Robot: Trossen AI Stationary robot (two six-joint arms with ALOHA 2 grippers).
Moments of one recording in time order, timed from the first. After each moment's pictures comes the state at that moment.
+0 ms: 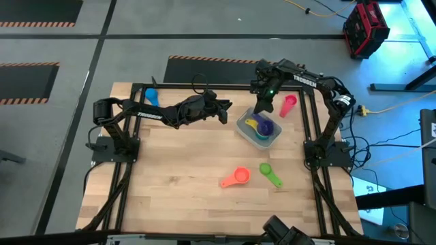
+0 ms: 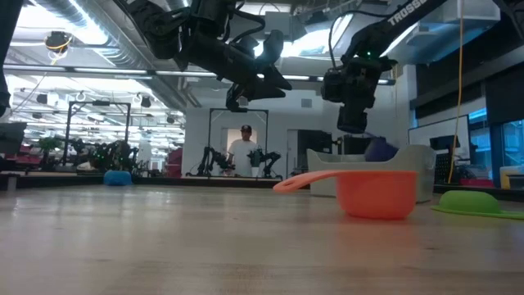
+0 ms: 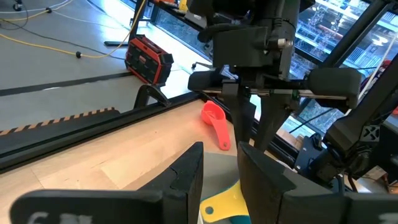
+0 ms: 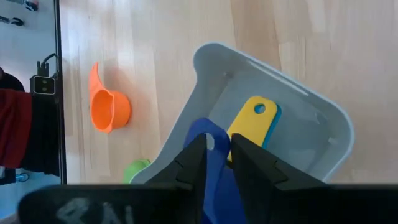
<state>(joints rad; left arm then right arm) 0.25 1.69 0.95 0.59 -0.27 -0.49 -0.79 1.80 1.43 -1.19 -0.70 -0.56</state>
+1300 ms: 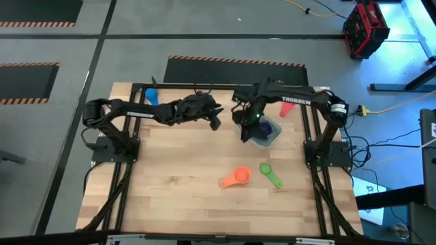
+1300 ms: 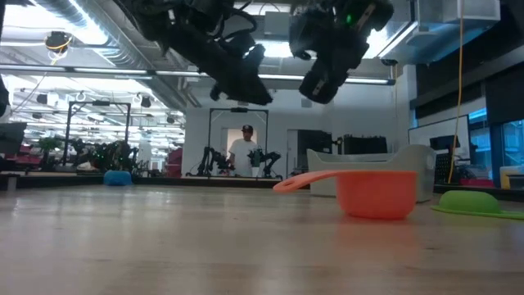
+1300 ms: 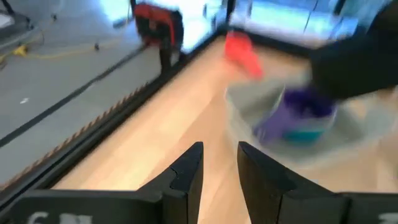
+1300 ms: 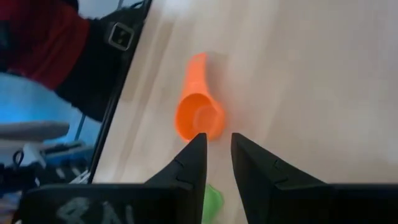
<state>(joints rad) 0.26 1.55 0.95 0.18 -0.25 -0.15 -0.32 1.80 1.54 -1.19 -0.78 -0.55</state>
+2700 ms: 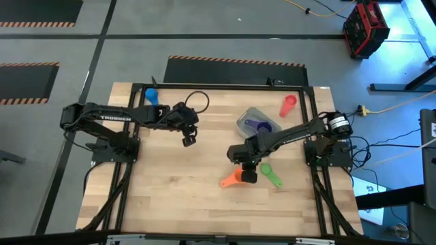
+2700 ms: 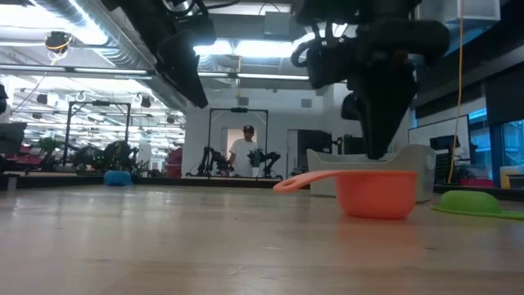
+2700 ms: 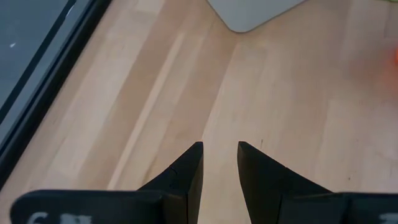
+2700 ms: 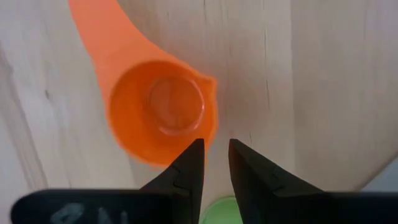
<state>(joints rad) 0.12 1.30 0.95 -0.52 -0.24 -0.12 0.18 1.80 1.26 -0.85 -0.10 0.34</state>
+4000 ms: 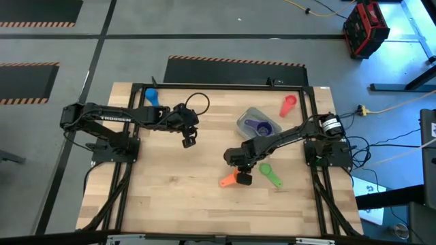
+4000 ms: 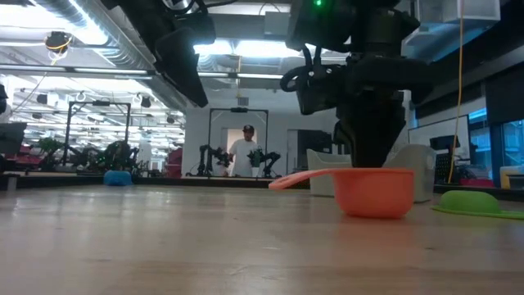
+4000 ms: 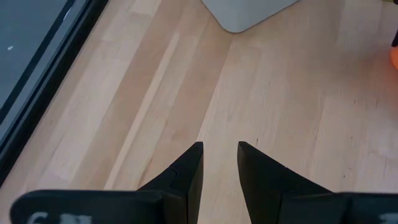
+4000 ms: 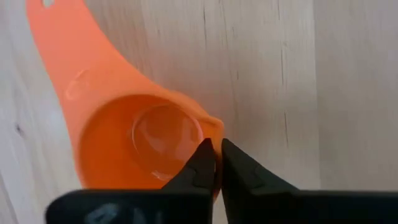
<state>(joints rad) 0.11 1.30 0.95 -0.52 -0.25 -0.13 0.18 1.89 1.22 -0.70 -0.10 0.37</state>
